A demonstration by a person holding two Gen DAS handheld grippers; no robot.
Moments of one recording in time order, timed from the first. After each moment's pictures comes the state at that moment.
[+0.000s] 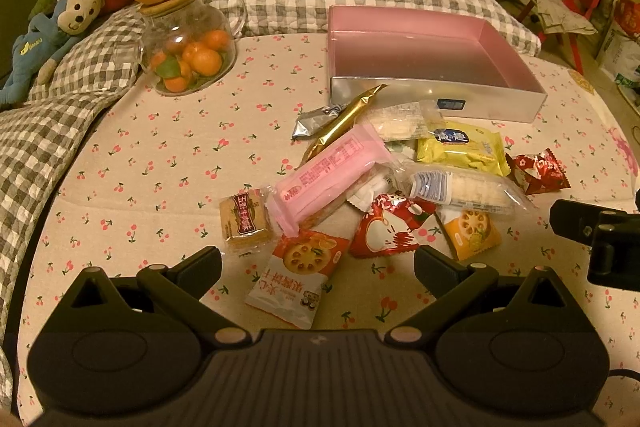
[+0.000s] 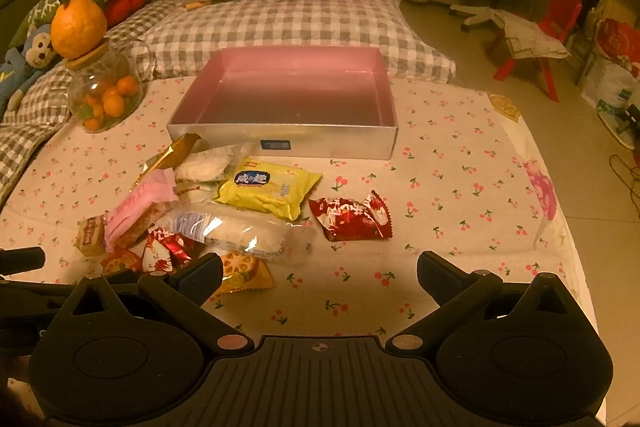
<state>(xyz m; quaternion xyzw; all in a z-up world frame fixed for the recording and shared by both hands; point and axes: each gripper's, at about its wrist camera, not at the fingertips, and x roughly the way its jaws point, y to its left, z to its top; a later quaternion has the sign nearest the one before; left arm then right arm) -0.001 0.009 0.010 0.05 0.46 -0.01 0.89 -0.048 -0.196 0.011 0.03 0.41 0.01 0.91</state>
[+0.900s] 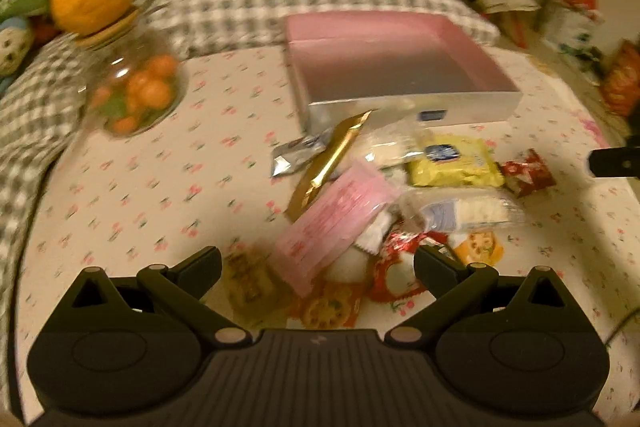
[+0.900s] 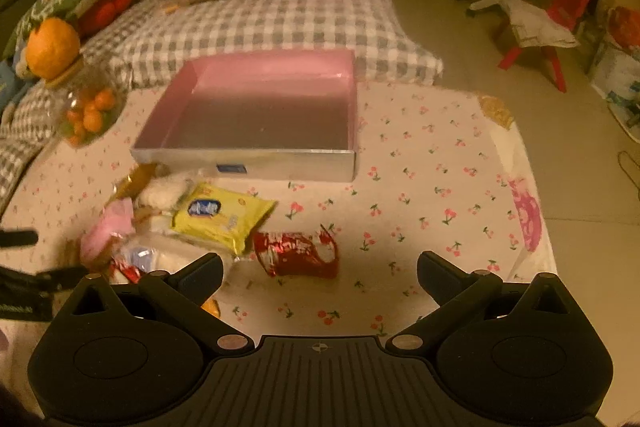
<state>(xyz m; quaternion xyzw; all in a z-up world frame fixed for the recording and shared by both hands) 0.040 0.037 0.007 0.07 0.46 -0.15 0.87 -0.002 -0.252 0.022 0.04 0.44 0.04 0.89</state>
